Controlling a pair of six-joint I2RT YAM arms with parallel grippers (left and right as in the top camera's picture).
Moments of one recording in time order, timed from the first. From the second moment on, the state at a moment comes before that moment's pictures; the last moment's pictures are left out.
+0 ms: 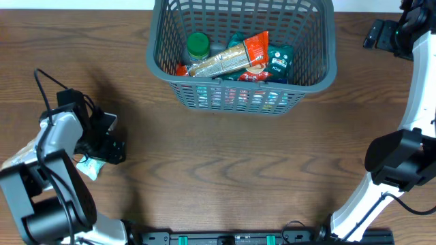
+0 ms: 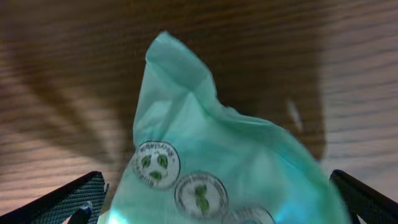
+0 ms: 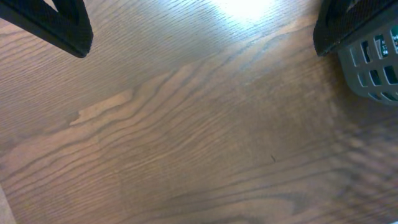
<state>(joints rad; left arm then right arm) 0.34 1.73 0.97 -0.84 -0.03 0.59 -0.29 2.08 2.24 -1.25 0.10 0.09</state>
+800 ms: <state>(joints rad) 0.32 1.70 1.00 -0.86 0.19 0.19 -0.29 2.08 2.24 -1.26 0.10 0.06</state>
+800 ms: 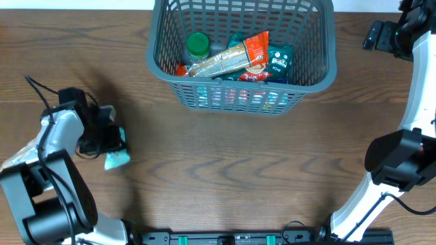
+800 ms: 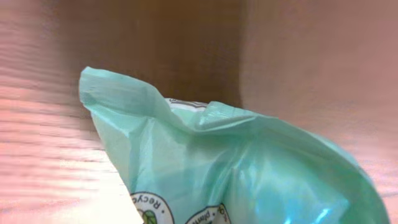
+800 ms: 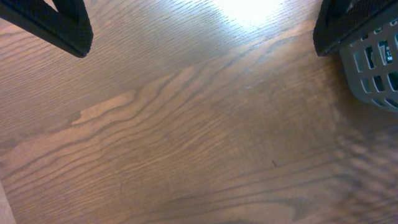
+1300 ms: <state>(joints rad) 0.11 1.51 1.72 -0.86 0.28 -0.17 -0.29 2.08 2.24 -1.26 0.10 0.06</state>
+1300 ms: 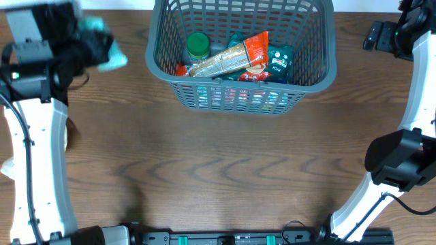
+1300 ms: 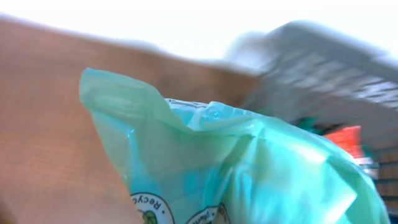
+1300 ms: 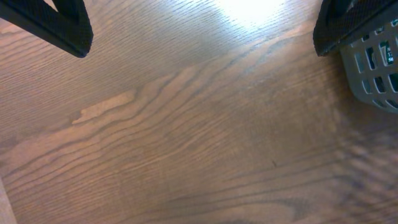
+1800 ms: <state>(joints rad) -0.39 1.75 2.01 -0.76 0.20 0.57 -0.29 2.08 2.24 -1.27 0.10 0.06</state>
